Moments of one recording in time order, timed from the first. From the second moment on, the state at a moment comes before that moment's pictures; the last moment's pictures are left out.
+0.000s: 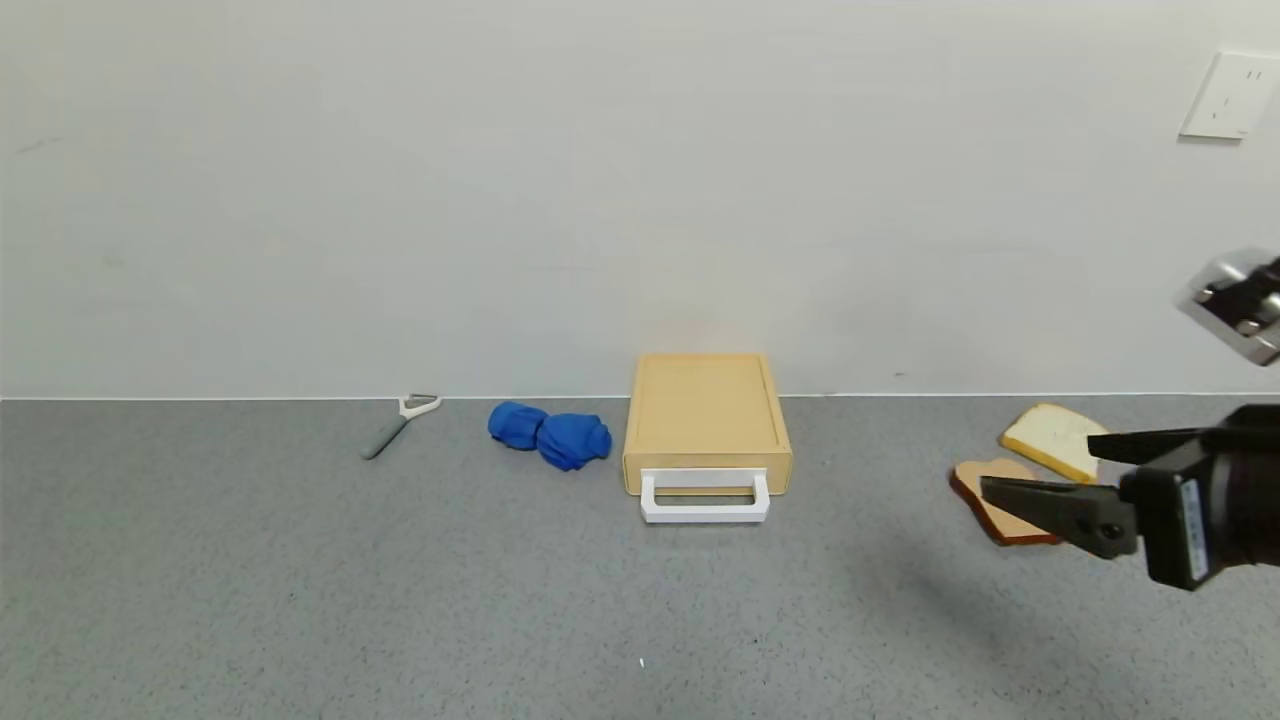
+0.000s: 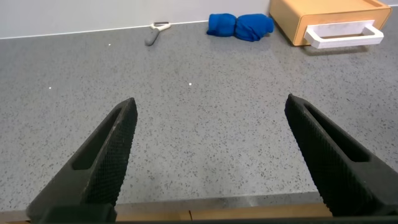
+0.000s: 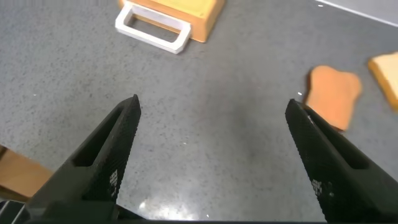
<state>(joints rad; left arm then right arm) 0.00 0.00 0.00 0.00 0.00 0.03 0.51 1.25 -0.95 0.22 -0.11 0.08</state>
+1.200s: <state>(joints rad) 0.00 0.00 0.00 0.00 0.00 0.03 0.04 0.37 -0.74 0.57 -0.15 0.10</state>
